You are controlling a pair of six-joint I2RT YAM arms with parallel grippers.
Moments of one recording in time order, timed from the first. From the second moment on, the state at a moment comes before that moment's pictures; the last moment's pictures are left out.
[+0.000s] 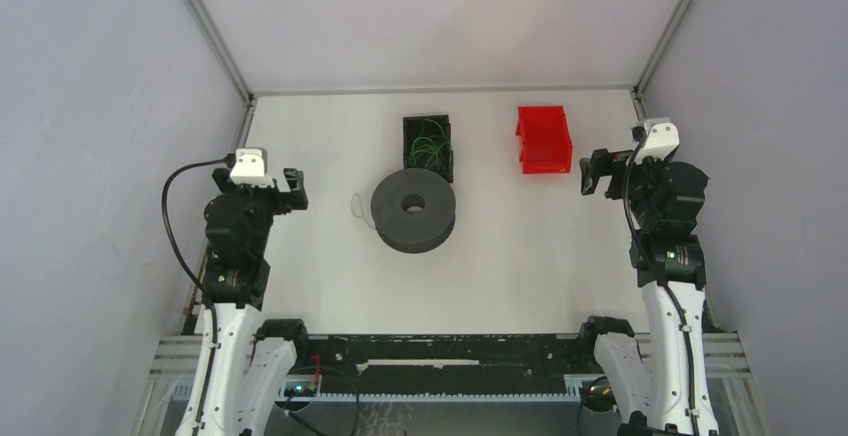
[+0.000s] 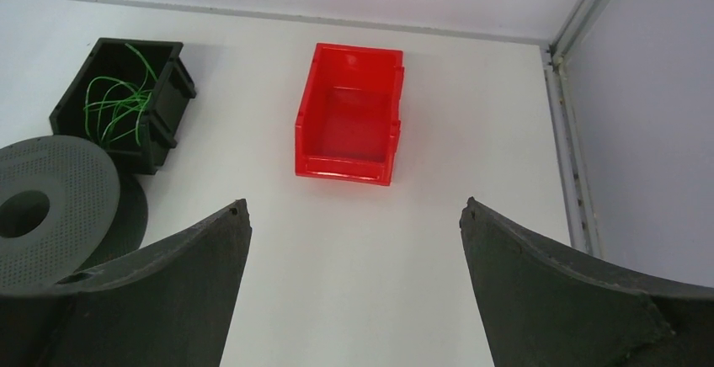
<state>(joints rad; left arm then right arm) 0.02 0.60 0.66 -0.14 0.00 0.05 -0.15 0.72 0.87 -0.35 -0.28 -0.06</state>
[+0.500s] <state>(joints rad) 0.02 0.61 0.66 -0.14 -0.01 0.05 -0.15 0.72 0.87 -0.34 -0.34 -0.05</state>
